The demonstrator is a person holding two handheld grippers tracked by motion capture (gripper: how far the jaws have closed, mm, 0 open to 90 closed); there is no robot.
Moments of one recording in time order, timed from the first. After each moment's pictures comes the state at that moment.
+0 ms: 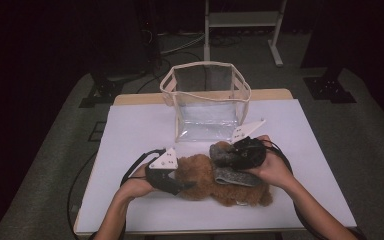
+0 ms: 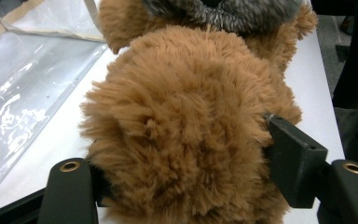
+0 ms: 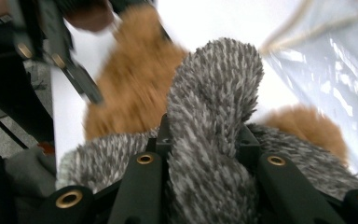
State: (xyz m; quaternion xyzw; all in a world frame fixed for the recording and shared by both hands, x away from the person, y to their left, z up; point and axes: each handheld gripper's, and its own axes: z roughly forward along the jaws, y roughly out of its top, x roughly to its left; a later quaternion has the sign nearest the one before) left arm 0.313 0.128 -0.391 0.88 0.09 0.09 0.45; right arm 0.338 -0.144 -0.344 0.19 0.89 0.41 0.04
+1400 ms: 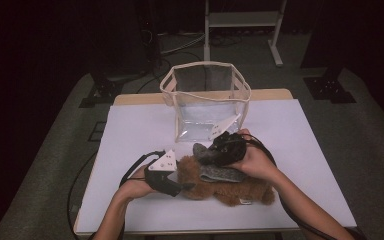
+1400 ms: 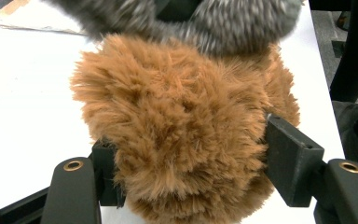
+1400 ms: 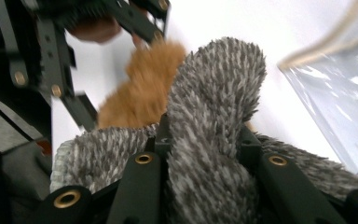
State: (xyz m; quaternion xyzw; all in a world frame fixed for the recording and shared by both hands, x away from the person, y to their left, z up) left arm 0.313 0.133 -0.398 0.88 0.09 0.09 0.45; right arm 0.353 -0.106 -0.341 0.16 0.91 0.37 0.03
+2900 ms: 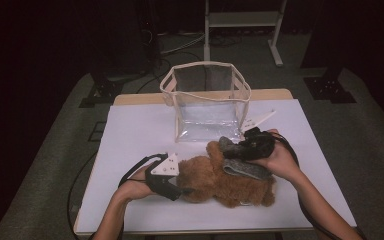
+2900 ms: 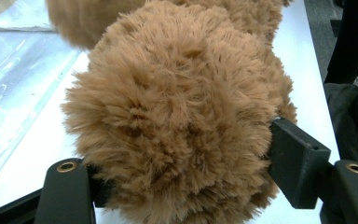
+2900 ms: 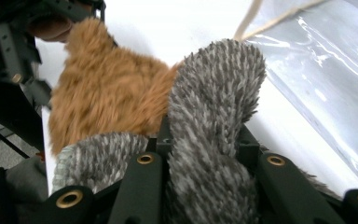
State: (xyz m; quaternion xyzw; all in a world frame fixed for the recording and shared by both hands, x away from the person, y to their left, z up) left arm 0.305 0.130 -0.394 0.90 0.05 0.09 0.42; right arm 0.365 -0.171 -0.350 0.24 0.88 0.41 0.01
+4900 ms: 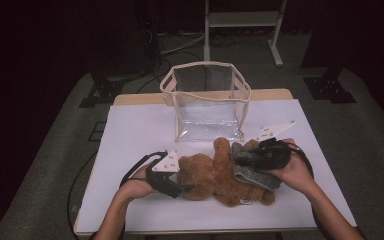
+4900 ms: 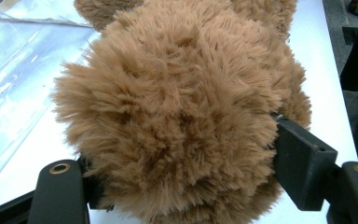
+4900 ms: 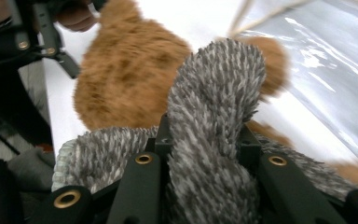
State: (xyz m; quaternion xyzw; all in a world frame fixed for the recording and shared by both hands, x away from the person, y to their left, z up) left arm 0.312 0.129 -0.398 0.90 0.08 0.10 0.43; right arm 0.331 -0.201 -0.354 0.24 0.87 0.43 0.04
